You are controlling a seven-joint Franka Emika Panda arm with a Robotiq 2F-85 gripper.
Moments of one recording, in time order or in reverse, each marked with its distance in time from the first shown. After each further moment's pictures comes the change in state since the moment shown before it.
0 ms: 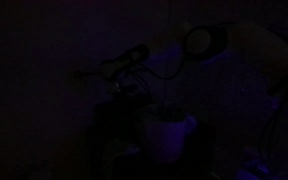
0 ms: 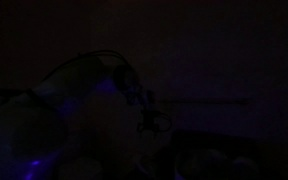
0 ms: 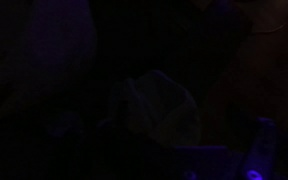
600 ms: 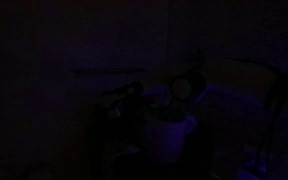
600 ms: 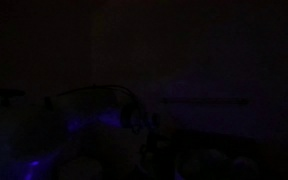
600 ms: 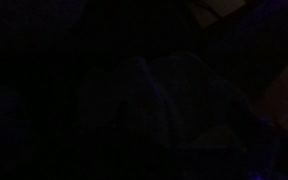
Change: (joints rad) arm -0.010 0.466 0.027 0.446 0.000 -0.070 -0.324
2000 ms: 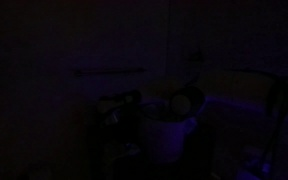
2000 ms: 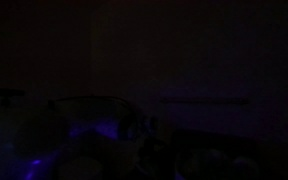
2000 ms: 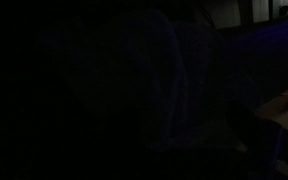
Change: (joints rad) arm 0.037 0.161 0.014 0.221 0.039 -0.057 -0.395
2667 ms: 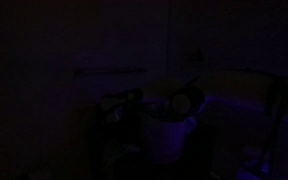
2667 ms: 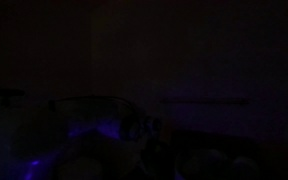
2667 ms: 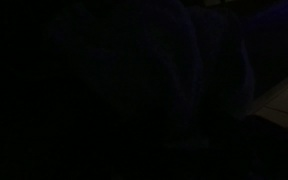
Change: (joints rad) arm -0.031 -0.005 -0.019 -0.015 0.109 0.072 0.050
